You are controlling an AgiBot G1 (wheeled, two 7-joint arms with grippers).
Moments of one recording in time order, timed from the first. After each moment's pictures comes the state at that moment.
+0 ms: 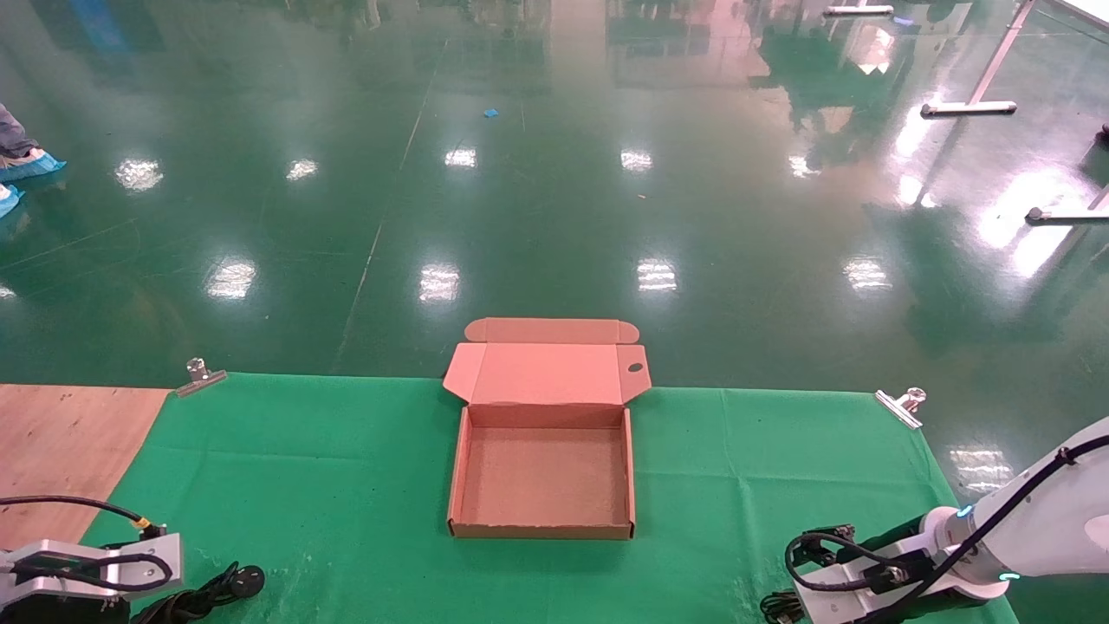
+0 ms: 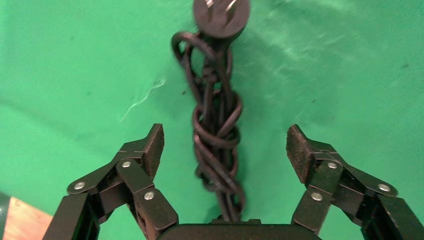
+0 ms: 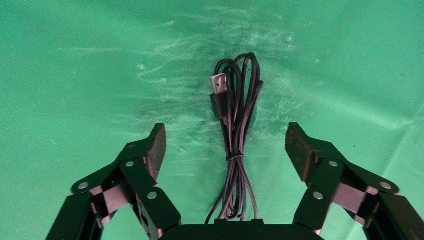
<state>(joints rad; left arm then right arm) -1.57 0.92 0.72 -0.01 1.82 1.06 0.44 1.59 -1.15 -0.75 0.12 -1.95 -1.16 -0.75</state>
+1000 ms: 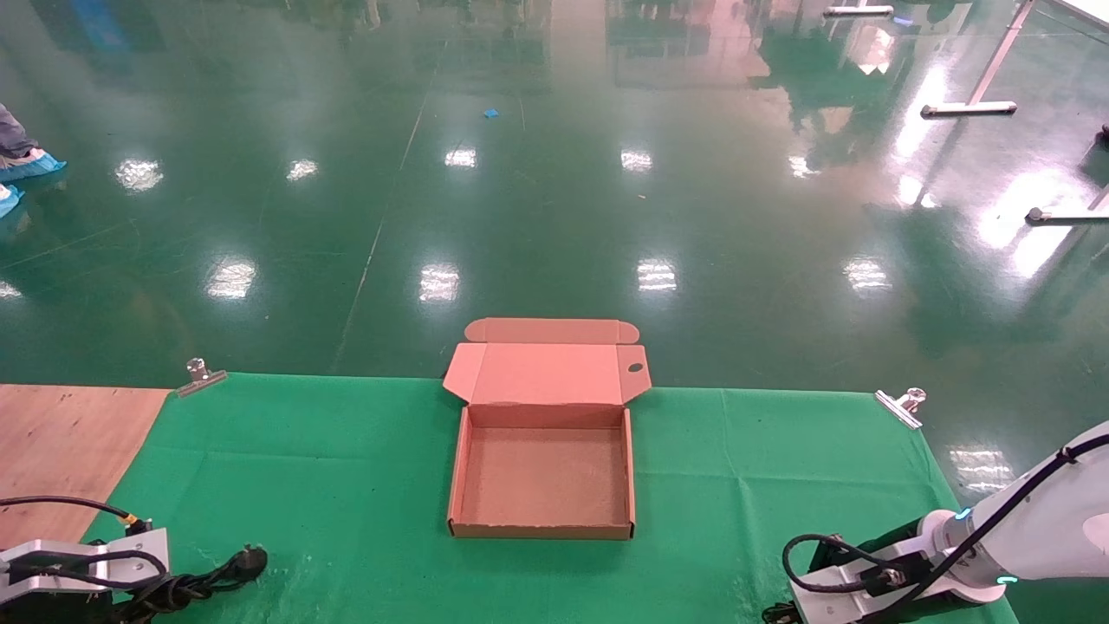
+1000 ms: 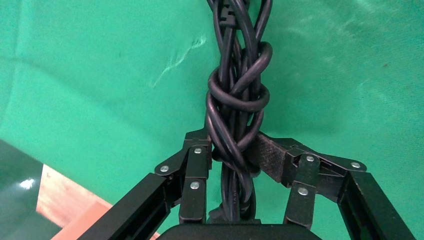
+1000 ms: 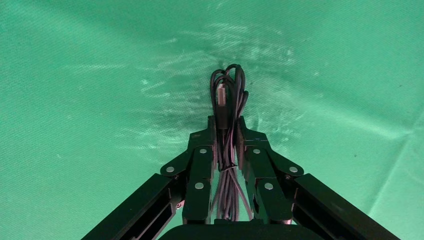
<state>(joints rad) -1.55 0.92 0.72 -0.01 1.82 1.00 0.45 1.62 -1.17 -0.73 0.04 -1.92 -1.18 -0.81</state>
